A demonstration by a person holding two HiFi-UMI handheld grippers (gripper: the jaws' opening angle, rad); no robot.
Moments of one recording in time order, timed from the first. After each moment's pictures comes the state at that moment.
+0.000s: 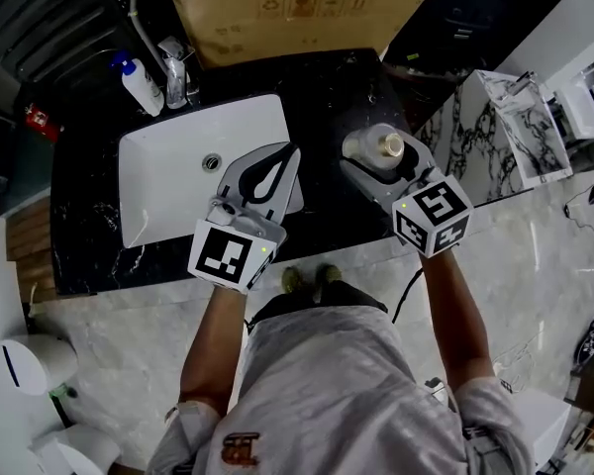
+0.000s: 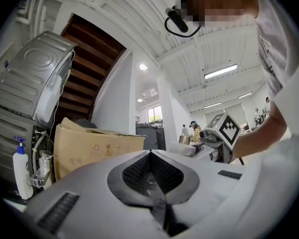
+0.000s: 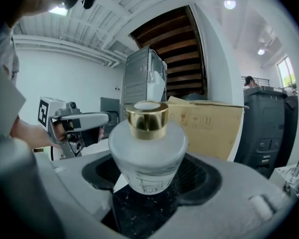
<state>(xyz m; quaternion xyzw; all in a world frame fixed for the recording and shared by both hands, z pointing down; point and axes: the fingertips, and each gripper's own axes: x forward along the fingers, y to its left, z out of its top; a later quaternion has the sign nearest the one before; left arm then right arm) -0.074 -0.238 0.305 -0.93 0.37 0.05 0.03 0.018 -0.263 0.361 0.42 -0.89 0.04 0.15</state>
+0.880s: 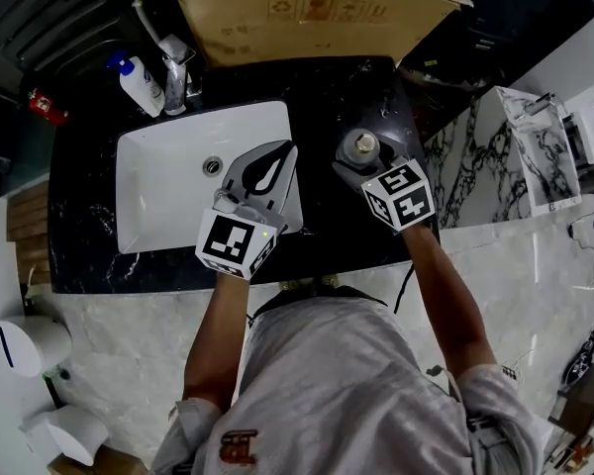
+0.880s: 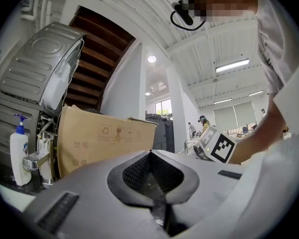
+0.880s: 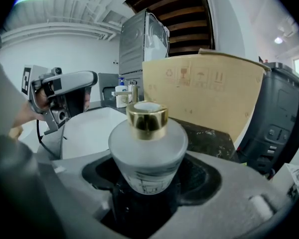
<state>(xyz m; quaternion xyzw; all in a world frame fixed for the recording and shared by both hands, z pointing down) -0.072 -0.308 0.365 -0.91 0.40 0.03 0.00 0.024 -0.347 0.487 0.39 -0.87 0.10 0.29</state>
